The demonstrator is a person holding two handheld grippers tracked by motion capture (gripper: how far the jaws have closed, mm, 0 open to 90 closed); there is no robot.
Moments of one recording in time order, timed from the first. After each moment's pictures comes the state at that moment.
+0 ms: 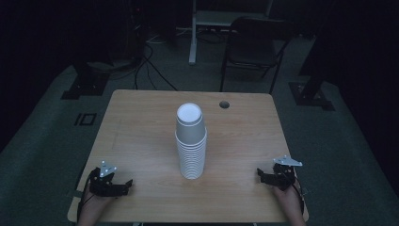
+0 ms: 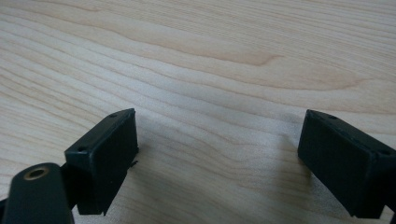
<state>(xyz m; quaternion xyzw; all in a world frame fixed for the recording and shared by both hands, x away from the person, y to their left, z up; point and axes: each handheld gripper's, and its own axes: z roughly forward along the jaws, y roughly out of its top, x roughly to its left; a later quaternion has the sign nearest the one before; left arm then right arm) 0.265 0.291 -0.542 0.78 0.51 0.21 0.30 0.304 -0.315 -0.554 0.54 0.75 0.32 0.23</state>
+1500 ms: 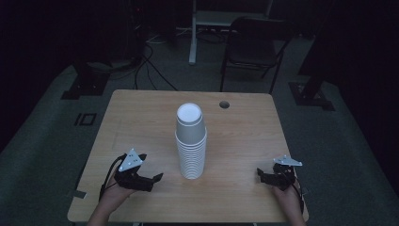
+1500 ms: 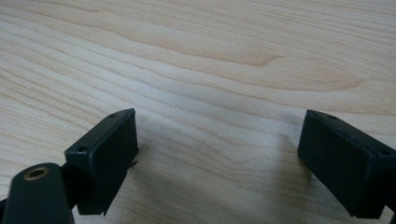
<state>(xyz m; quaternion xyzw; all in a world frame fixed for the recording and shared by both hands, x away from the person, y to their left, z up) 0.271 0.204 -0.464 0.82 0.33 0.16 0.44 0.304 -0.315 -0.554 0.54 0.75 0.32 0.23</state>
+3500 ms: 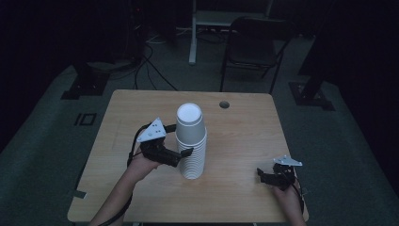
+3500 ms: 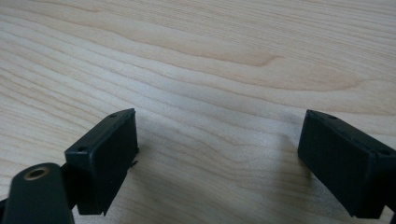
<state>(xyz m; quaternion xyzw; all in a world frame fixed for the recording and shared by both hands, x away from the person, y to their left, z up) 0.316 0.128 -0.378 0.78 0.21 0.13 0.57 0.304 -0.314 -0.554 0.54 0.75 0.32 0.23</state>
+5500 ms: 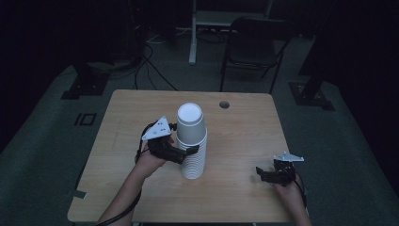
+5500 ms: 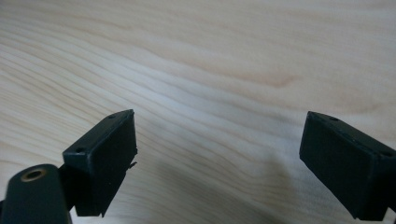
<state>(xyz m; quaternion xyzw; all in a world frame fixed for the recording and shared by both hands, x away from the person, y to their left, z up) 0.329 0.118 -0.390 0.77 0.19 0.12 0.60 0.308 -0.313 -0.534 0.51 0.76 0.34 0.19</state>
